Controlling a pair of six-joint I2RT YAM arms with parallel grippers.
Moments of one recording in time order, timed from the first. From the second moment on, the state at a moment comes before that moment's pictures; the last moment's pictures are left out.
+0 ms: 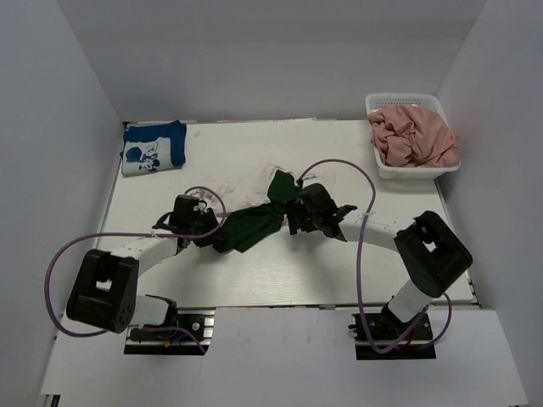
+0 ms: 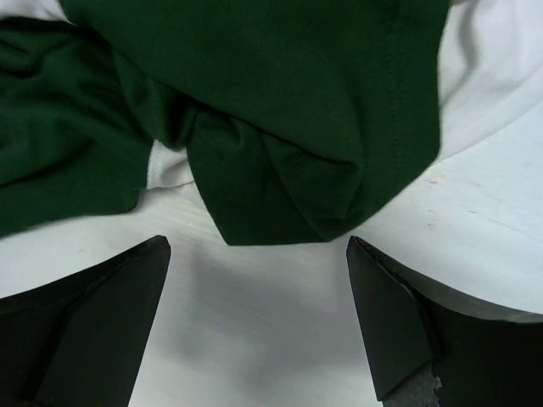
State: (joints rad) left arm -0.25 1.28 0.49 -0.09 0.24 -0.58; right arm 0.72 1.58 0.83 -0.06 0.15 0.30
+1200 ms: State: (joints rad) left arm -0.33 0.86 1.64 -0.30 0.02 -0.53; right arm 0.75 0.96 1.72 -0.42 -0.13 0.16
